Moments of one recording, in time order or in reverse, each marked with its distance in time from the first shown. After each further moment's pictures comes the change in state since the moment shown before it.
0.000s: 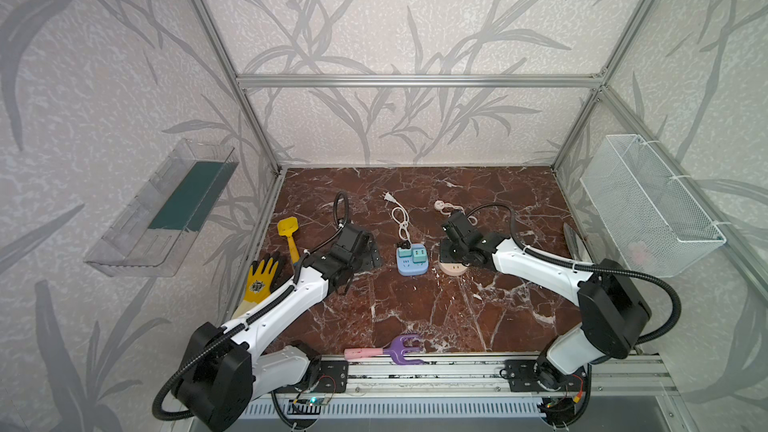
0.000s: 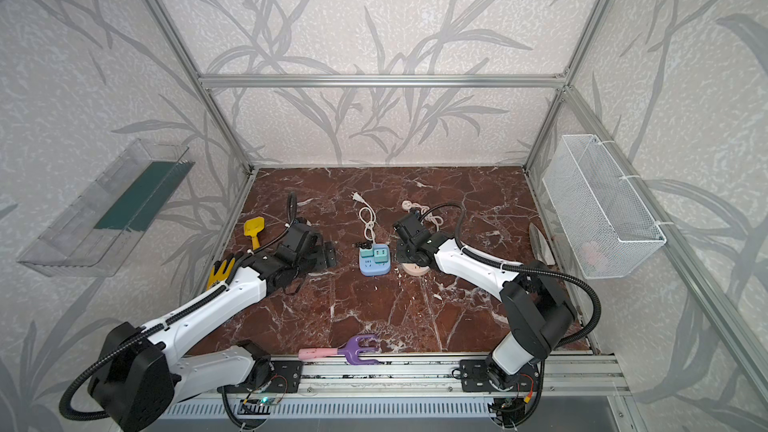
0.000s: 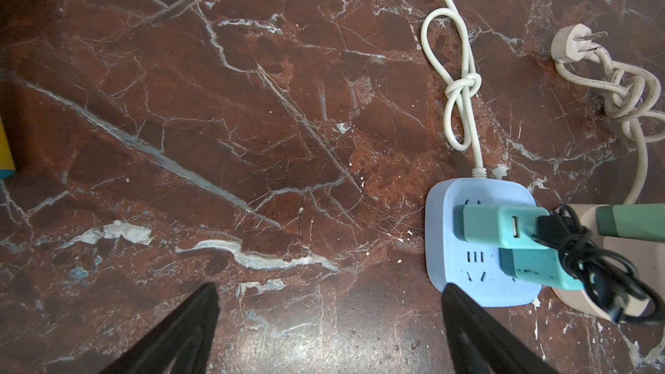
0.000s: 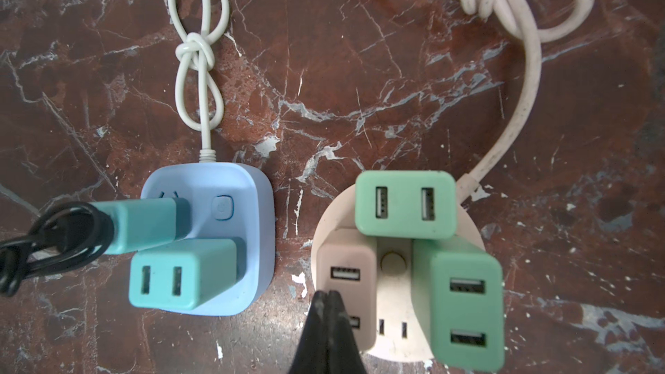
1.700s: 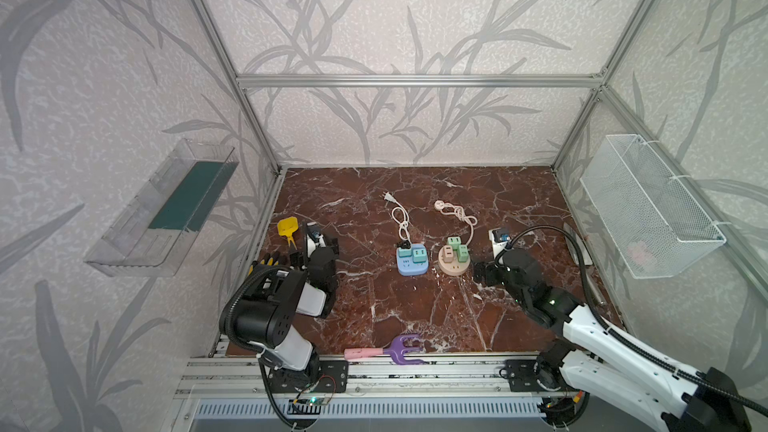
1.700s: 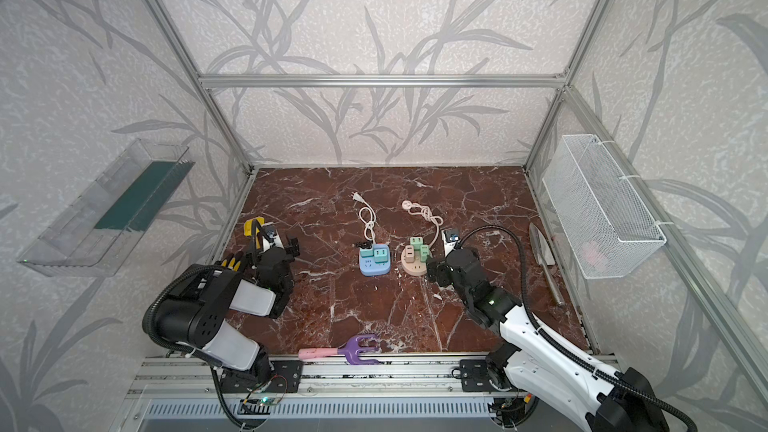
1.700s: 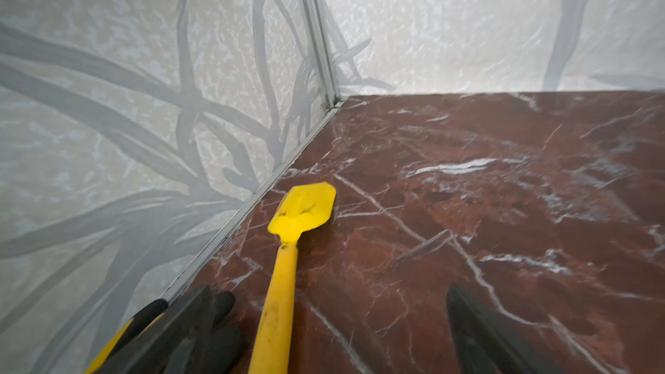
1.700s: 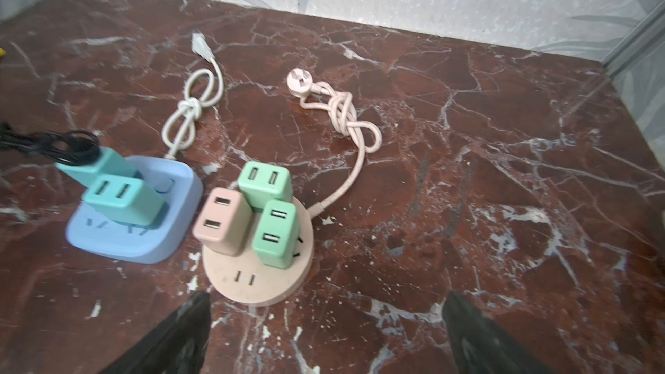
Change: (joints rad) left arm 0.333 0.419 -0.545 1.717 -0.426 0.752; right arm -0.072 -0.710 -0.590 0.327 0.213 -0.488
